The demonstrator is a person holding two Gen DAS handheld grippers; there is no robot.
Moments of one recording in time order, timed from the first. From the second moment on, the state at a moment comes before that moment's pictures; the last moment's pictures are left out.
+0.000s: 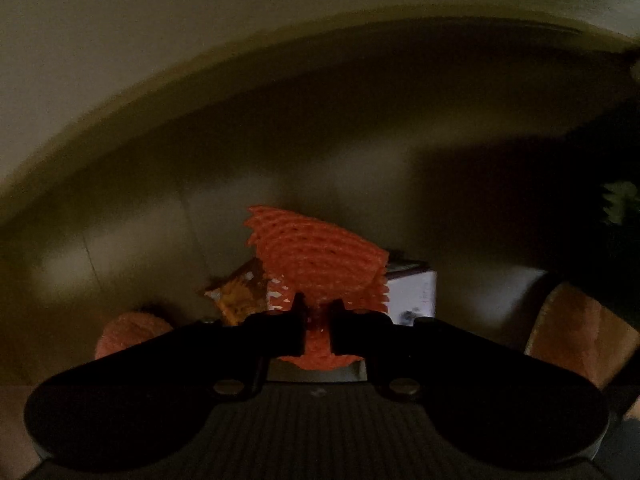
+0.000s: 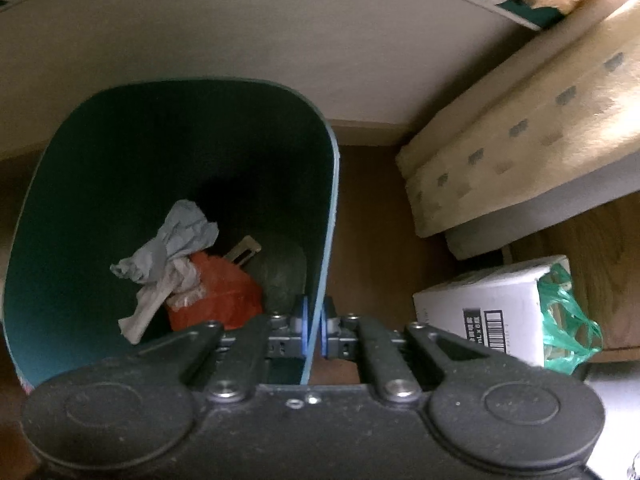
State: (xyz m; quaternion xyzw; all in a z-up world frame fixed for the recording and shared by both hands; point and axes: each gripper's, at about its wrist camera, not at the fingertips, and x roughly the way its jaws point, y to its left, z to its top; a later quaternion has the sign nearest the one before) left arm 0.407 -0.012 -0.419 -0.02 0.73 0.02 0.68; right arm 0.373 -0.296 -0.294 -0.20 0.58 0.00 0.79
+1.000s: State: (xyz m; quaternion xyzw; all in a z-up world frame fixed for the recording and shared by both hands) left arm 0.411 -0.198 -0.193 0.03 0.57 -0.17 0.80; right arm 0.377 -0.303 -0.300 -0.17 0.53 0.02 0.83
